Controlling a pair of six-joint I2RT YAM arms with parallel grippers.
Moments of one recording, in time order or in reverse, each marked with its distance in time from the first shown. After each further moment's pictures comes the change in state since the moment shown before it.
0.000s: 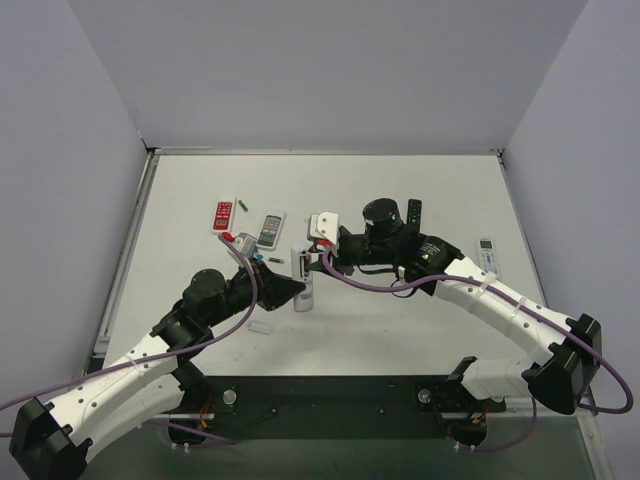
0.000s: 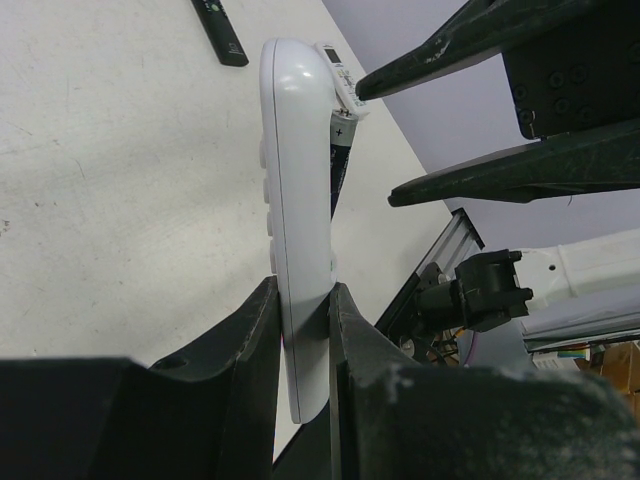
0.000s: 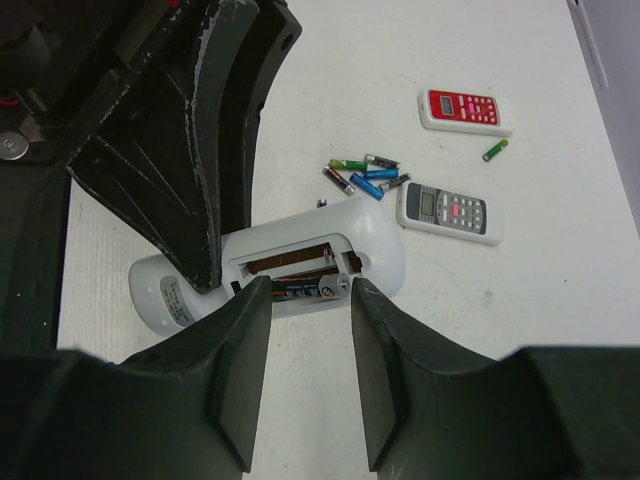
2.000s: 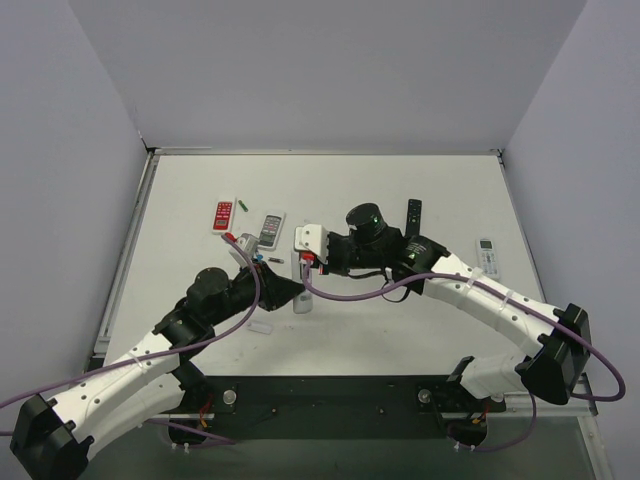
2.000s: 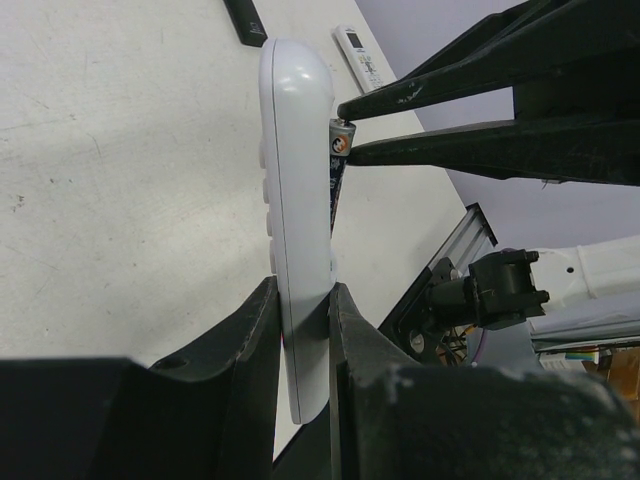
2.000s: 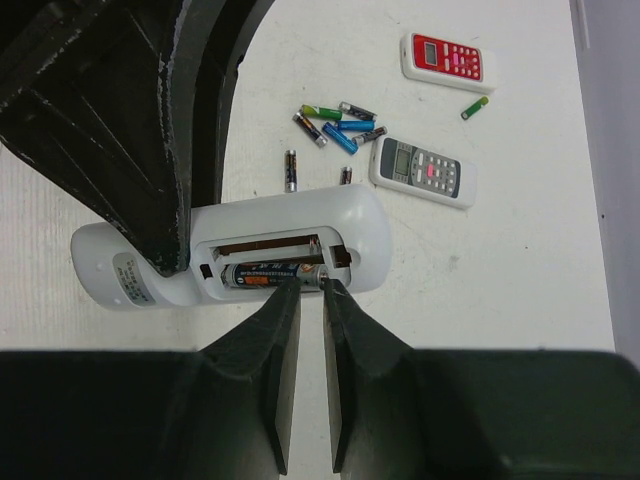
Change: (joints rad) left arm 0.005 0.024 0.000 -0.026 -0.009 -0.007; right arm 0.061 0.062 0.039 -0.086 0.151 -0.138
